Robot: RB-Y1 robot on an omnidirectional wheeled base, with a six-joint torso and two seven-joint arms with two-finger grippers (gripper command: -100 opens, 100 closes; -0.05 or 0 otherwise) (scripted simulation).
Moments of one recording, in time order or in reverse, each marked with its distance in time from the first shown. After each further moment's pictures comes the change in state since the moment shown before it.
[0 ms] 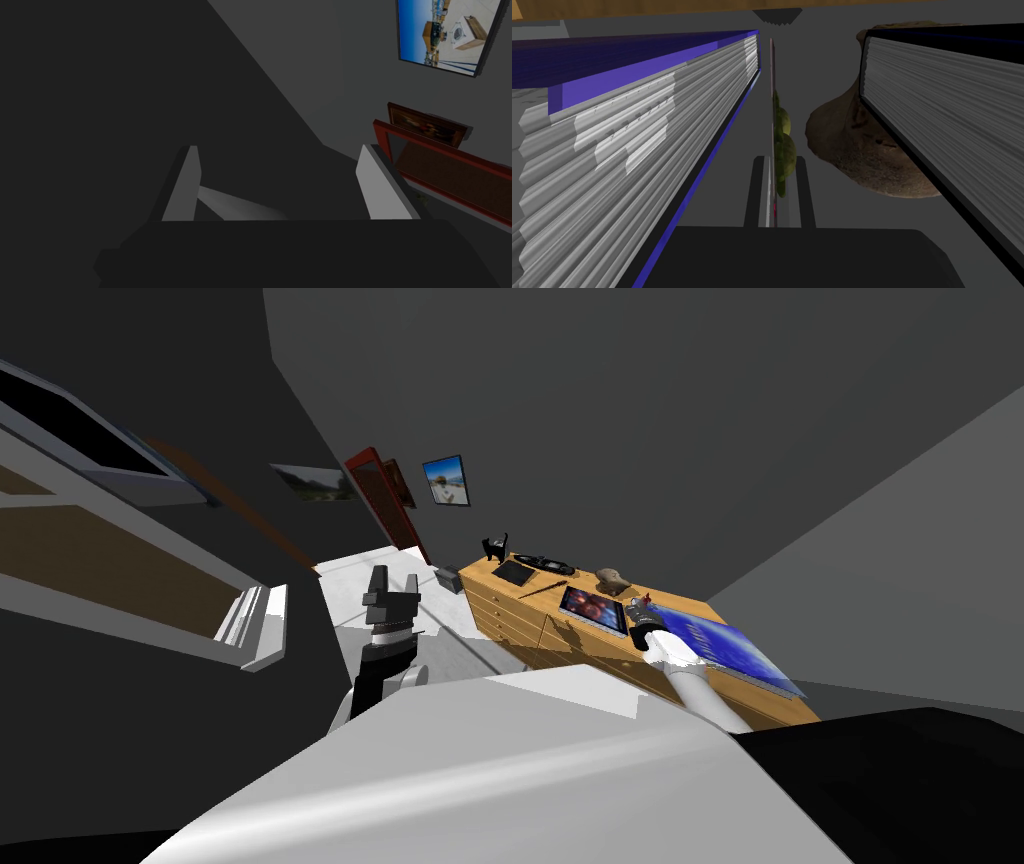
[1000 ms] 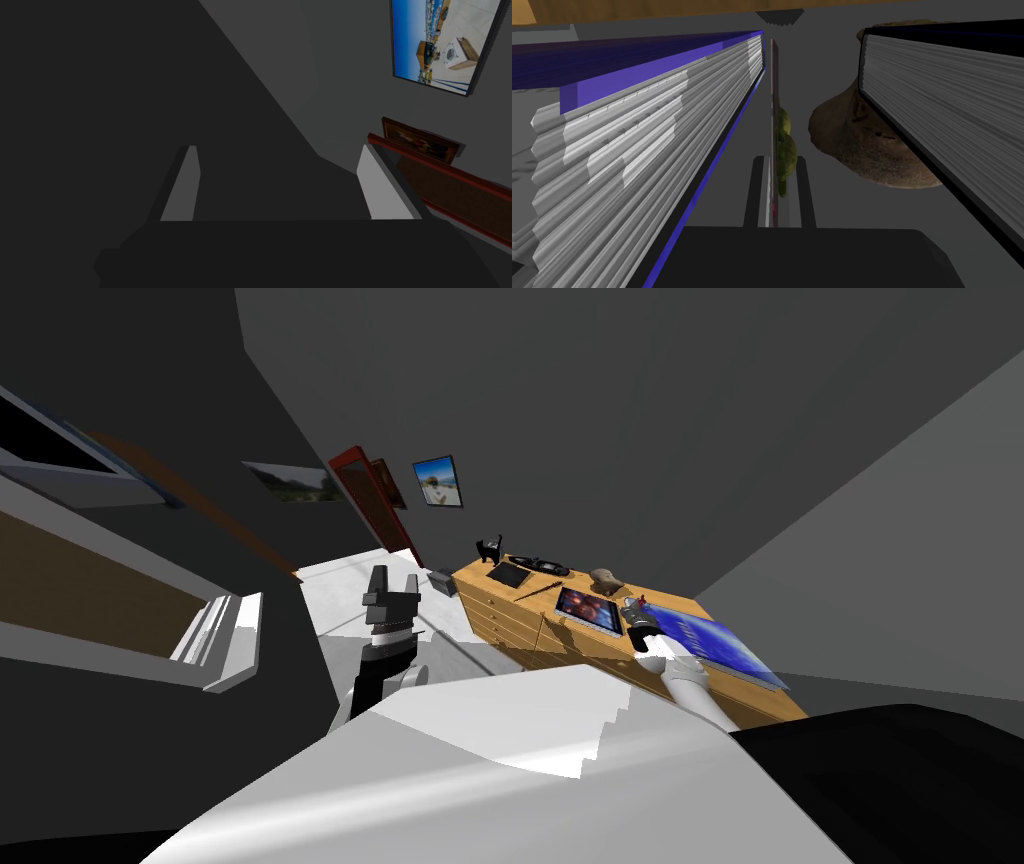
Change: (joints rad) left arm 0.000 0.000 0.000 0.000 0.000 0.000 0.000; right arm 0.052 0.060 -0.014 -0.110 -0.241 -0.009 0.274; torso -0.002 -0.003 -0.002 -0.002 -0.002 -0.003
